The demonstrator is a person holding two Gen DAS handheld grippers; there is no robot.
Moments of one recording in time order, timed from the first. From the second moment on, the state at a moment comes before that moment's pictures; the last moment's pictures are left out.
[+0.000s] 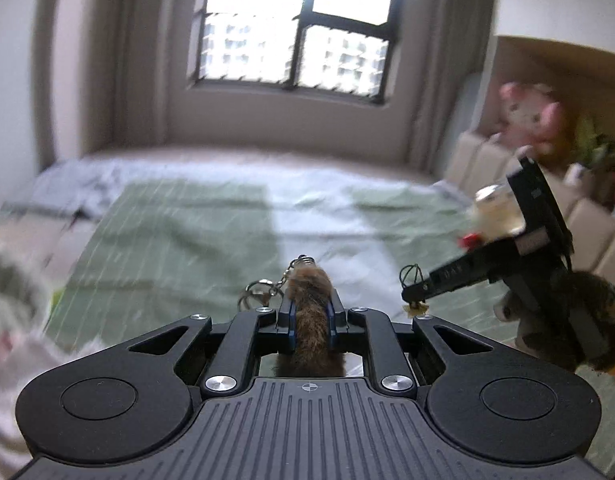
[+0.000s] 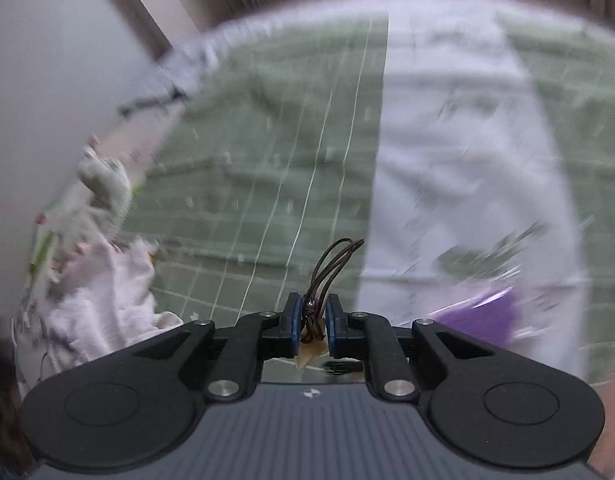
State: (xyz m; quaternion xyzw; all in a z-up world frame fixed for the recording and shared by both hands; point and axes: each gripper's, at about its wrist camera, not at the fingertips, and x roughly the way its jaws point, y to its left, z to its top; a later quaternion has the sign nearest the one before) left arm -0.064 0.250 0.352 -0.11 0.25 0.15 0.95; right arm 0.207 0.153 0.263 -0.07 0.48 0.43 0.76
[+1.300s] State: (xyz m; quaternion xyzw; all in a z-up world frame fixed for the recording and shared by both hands) left arm 0.193 0.064 0.135 -0.27 0.36 -0.09 0.89; right arm 0.291 -0.214 0.146 0.02 0.53 0.25 0.81
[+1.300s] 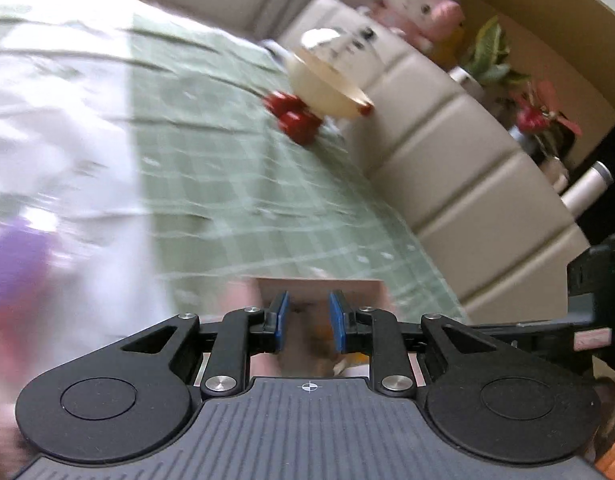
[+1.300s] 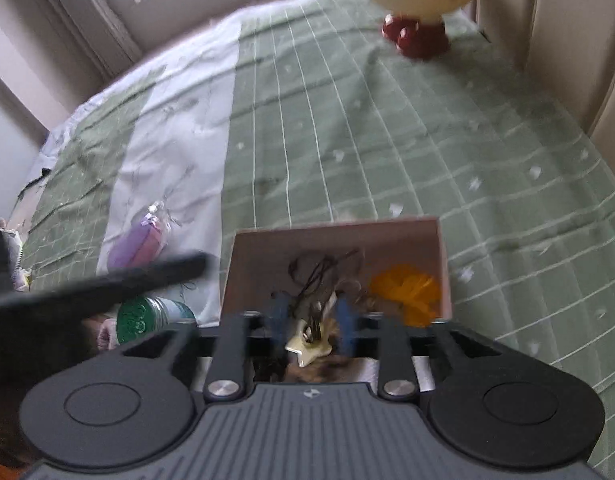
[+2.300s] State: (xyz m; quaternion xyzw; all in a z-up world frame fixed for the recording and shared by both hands) left arm 0.170 0.247 0.044 0.15 0.58 -0.16 0.79; right arm 0.132 -0.081 0.156 -0.09 0.47 0.32 0.82
